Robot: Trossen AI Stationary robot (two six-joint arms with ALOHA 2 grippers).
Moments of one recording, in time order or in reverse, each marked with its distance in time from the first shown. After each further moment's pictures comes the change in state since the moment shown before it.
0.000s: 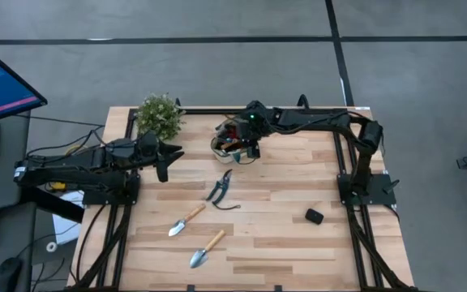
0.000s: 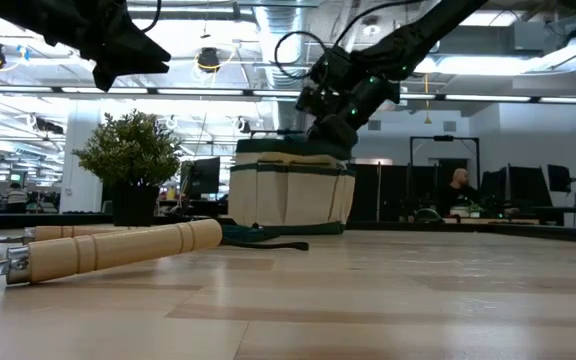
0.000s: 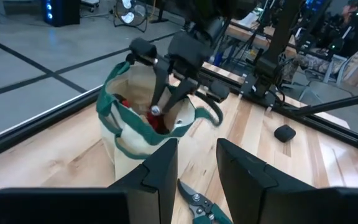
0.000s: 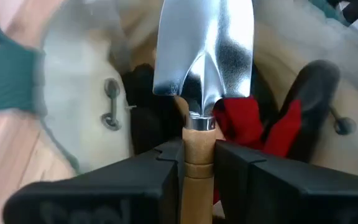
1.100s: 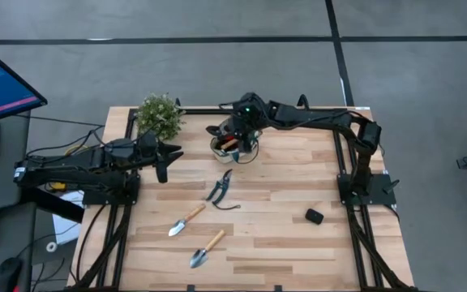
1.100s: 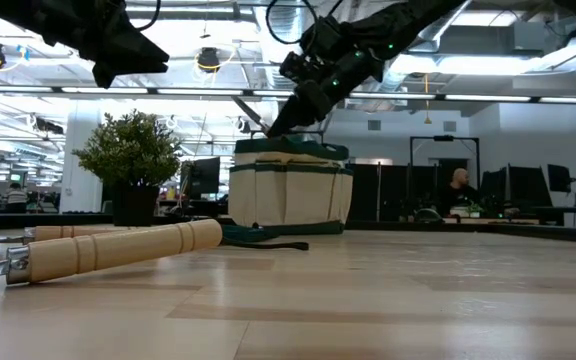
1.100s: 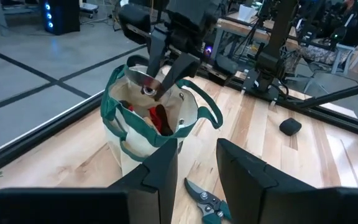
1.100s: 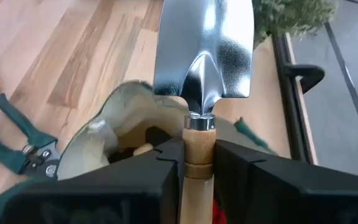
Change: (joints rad) left arm 0.000 0.000 0.000 -0.009 0.000 0.064; right arm 0.030 0.016 0.170 -0.016 0.000 0.012
